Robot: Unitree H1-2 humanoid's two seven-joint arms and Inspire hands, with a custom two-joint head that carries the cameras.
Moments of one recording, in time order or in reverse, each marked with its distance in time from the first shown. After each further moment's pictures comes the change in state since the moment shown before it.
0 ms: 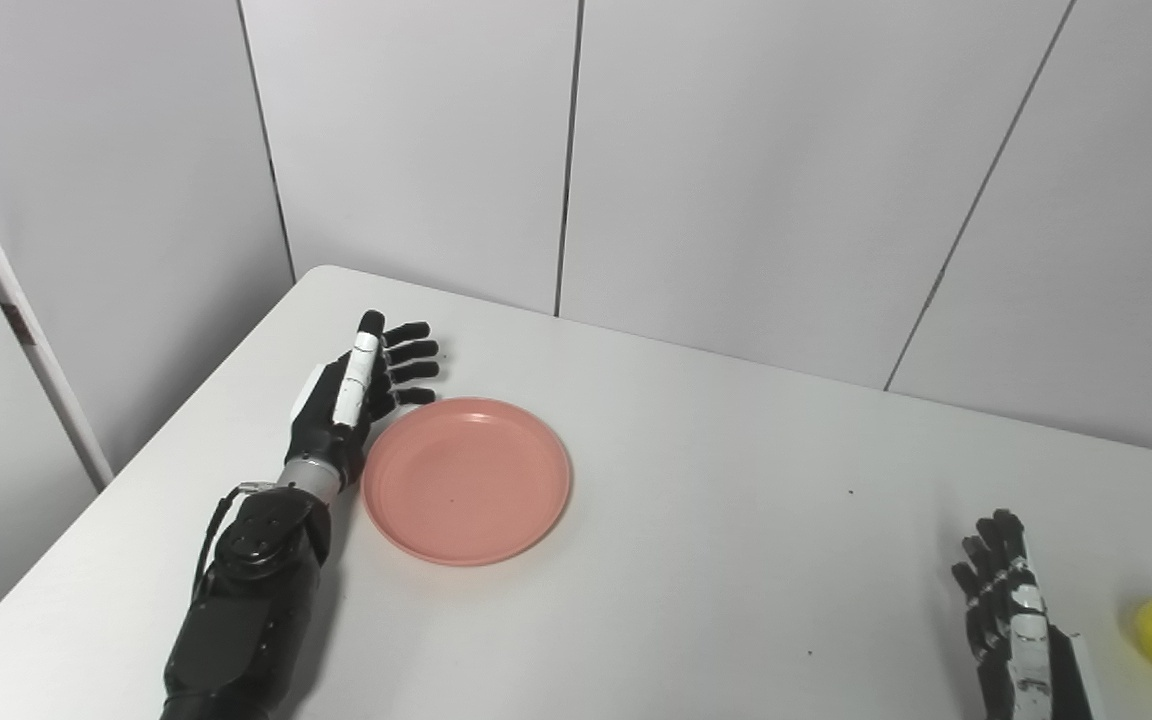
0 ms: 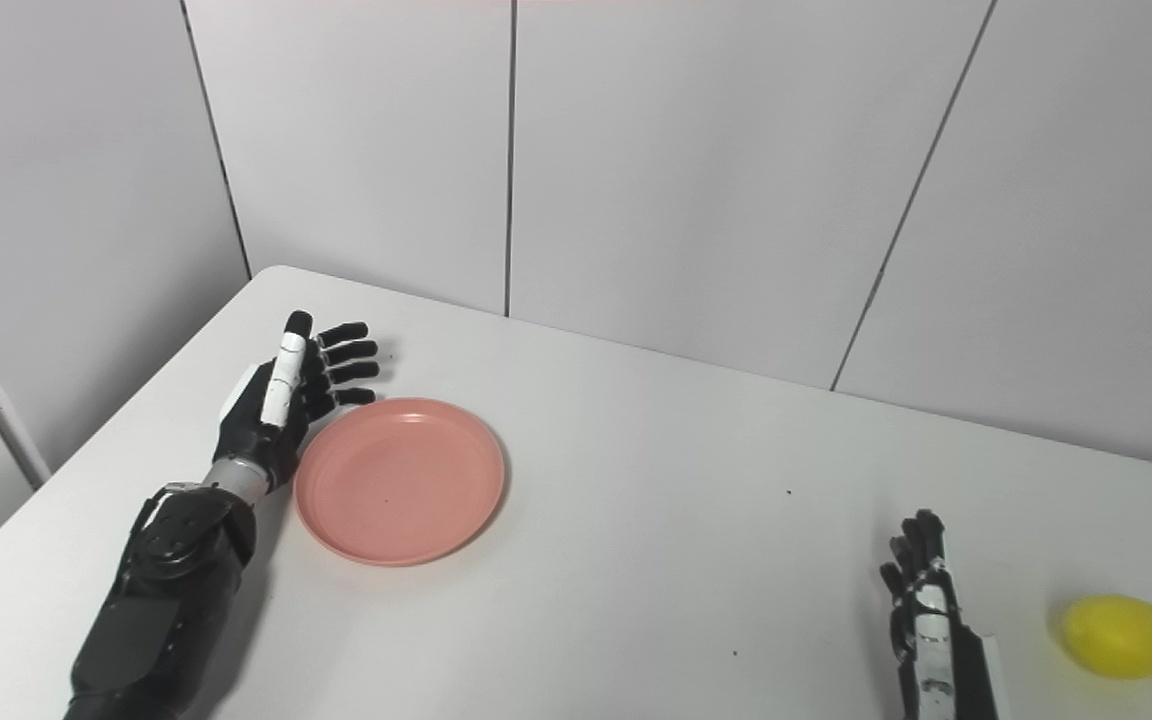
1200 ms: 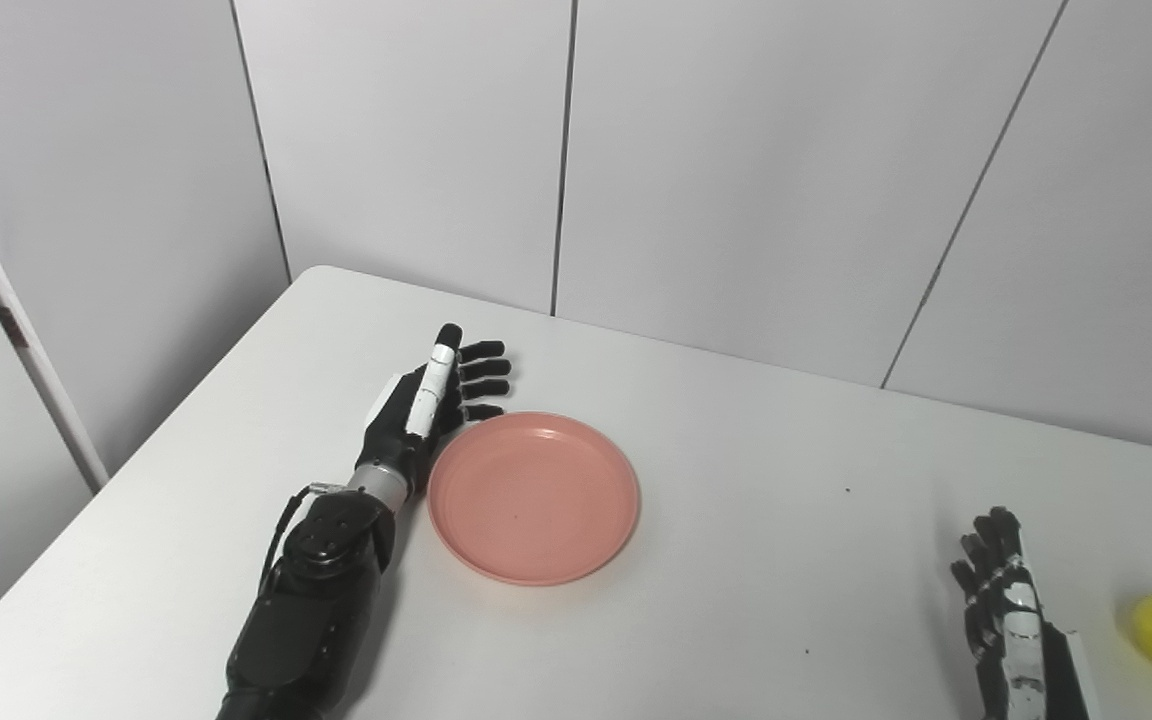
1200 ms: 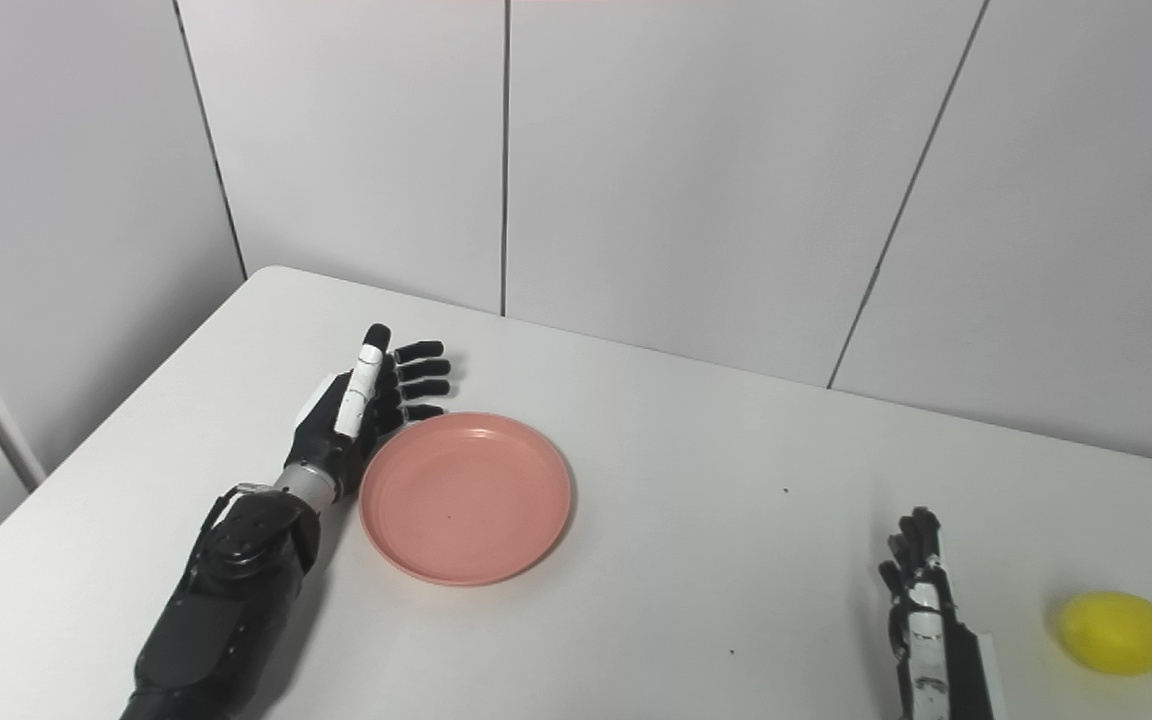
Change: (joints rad) left arm -0.033 -0.066 -0.078 0.010 0.037 0.035 -0.009; right arm 0.002 0.009 -0.001 -0.009 -0.034 0.000 -0.008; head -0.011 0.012
